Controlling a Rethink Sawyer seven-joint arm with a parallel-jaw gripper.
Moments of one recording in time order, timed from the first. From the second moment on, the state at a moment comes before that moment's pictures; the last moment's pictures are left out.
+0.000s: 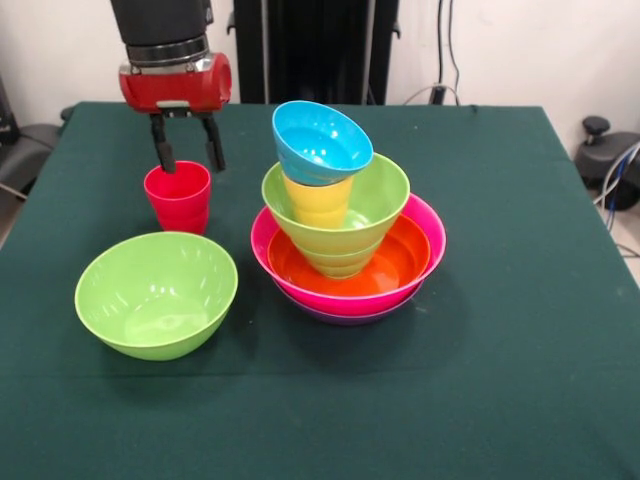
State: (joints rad) arm -1.09 -0.64 0.81 1.85 -0.81 0.55 2.13
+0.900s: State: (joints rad) arm -1.09 -0.58 0.81 1.82 -0.82 0.55 2.13
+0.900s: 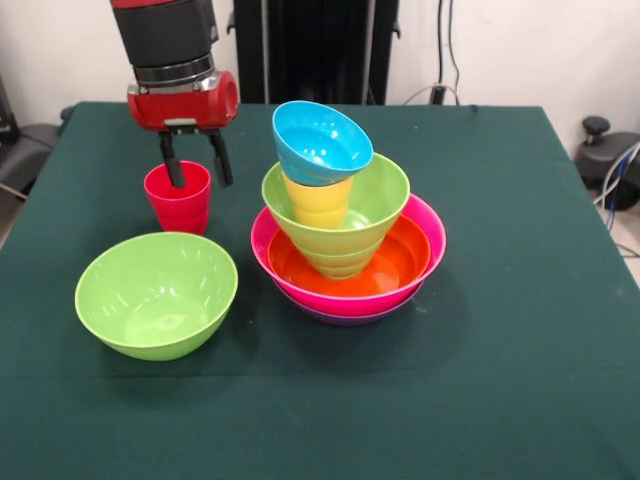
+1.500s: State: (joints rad) arm -1.09 -0.54 0.81 1.79 -0.82 0.55 2.13
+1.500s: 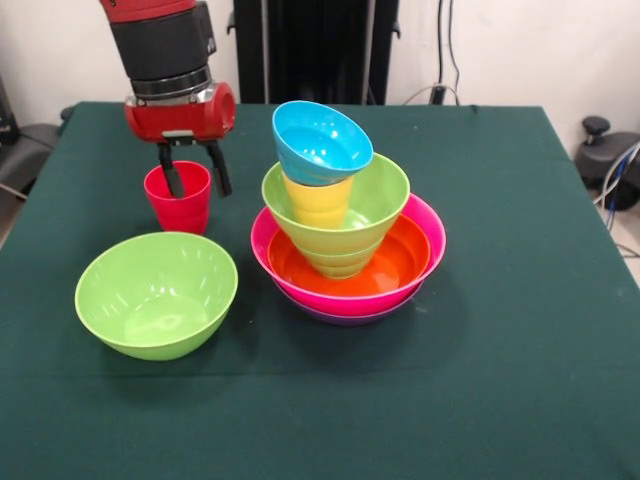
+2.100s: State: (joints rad) arm -1.07 -0.50 0.78 1.75 -0.90 0.55 2.13
